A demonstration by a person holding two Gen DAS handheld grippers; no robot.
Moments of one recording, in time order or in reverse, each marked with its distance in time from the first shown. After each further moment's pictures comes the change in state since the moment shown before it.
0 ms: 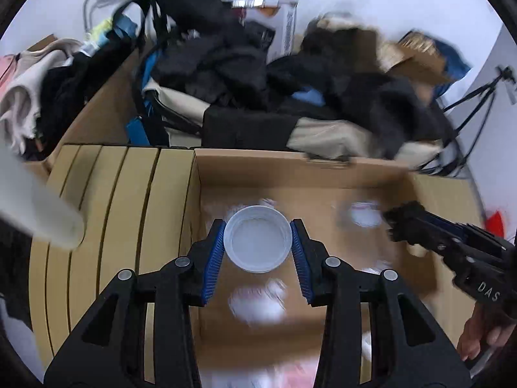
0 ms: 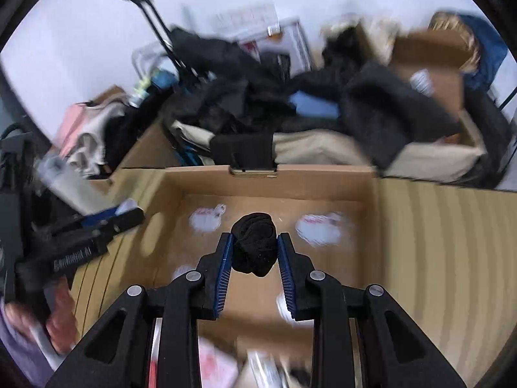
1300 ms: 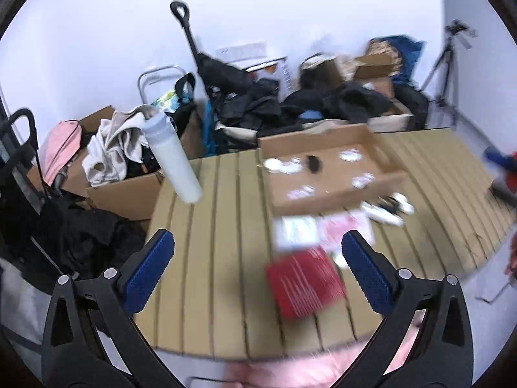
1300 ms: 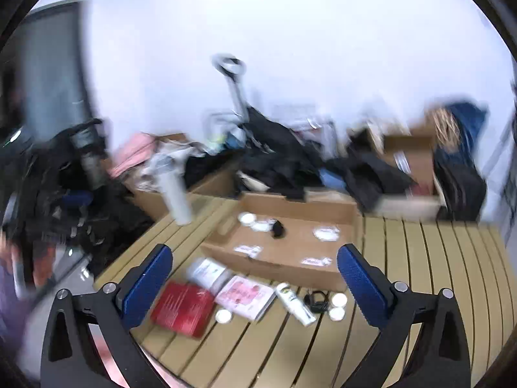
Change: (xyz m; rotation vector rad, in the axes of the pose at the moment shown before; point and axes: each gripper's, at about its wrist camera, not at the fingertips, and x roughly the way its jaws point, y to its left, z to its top) left arm -0.285 0.003 -0.233 0.215 -0.286 0.143; right arm -0.251 0.035 -0.224 -0.289 -0.441 0.087
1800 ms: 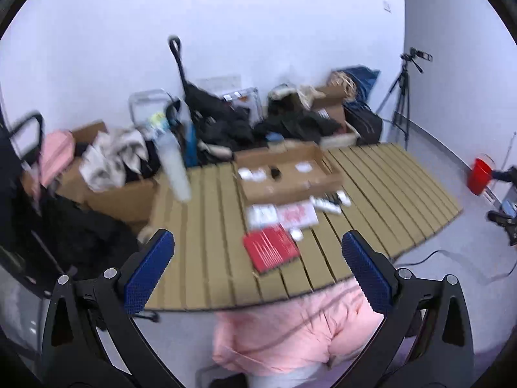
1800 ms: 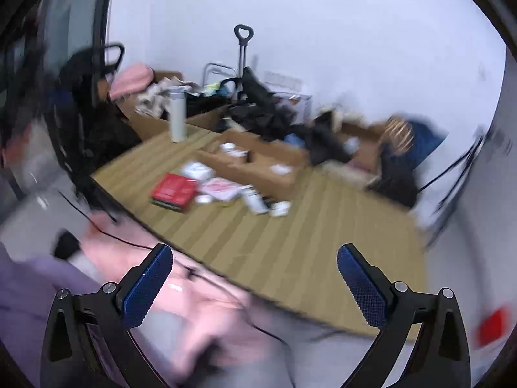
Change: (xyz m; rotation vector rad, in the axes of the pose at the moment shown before) left arm -0.180 0.029 -0.002 0.011 -0.103 -0.114; right arm -0.217 0.053 -0.028 -0.265 0.208 -0.290
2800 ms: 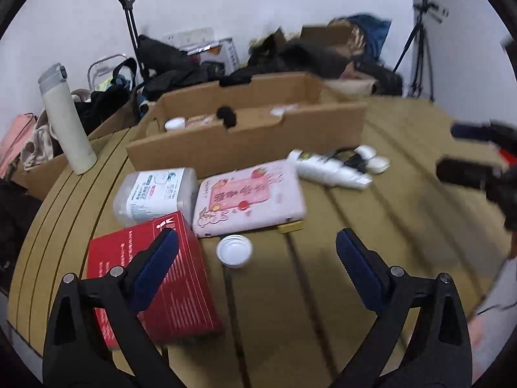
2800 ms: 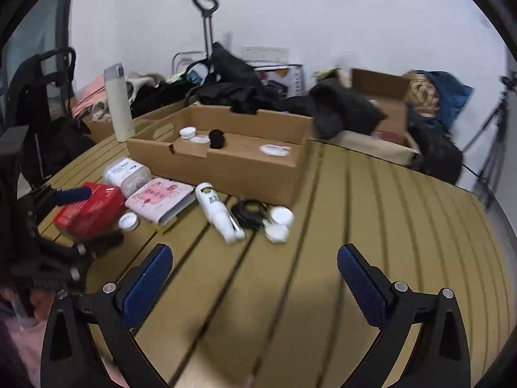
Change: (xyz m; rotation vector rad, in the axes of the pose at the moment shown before) left arm 0.373 -0.130 -0.120 0.018 0.054 0.056; right arm 0.337 -0.013 -0.028 0.194 -0.024 0.137
